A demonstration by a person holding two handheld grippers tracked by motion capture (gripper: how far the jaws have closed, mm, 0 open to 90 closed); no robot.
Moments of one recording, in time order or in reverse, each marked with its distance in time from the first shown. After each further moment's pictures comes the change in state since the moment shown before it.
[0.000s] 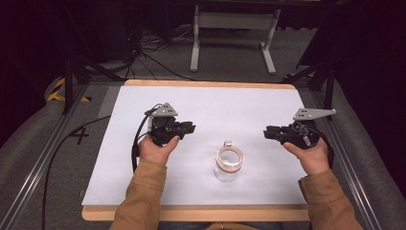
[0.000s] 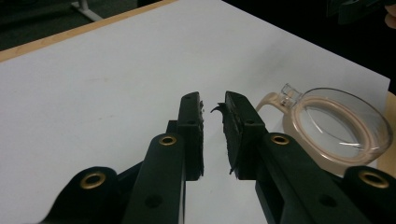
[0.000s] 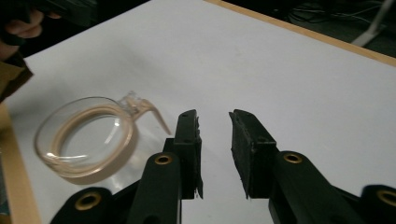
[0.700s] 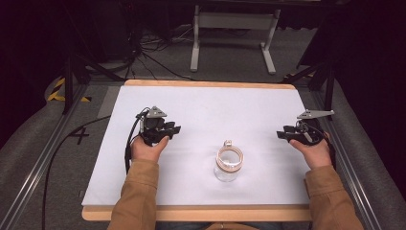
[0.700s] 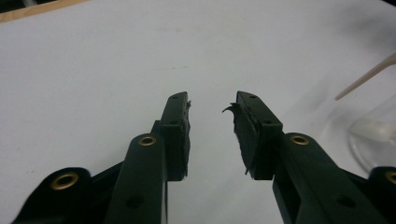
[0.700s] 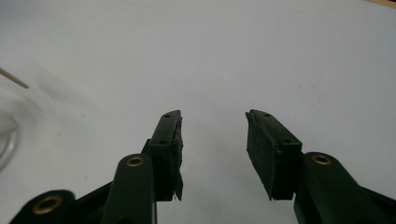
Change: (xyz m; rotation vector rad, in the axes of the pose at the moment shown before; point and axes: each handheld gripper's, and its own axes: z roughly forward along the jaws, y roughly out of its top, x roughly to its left) left arm 0.046 -0.038 0.012 0.079 0.189 -0.069; right arm -0.068 -0.045 0.018 0.155 -0.228 0.091
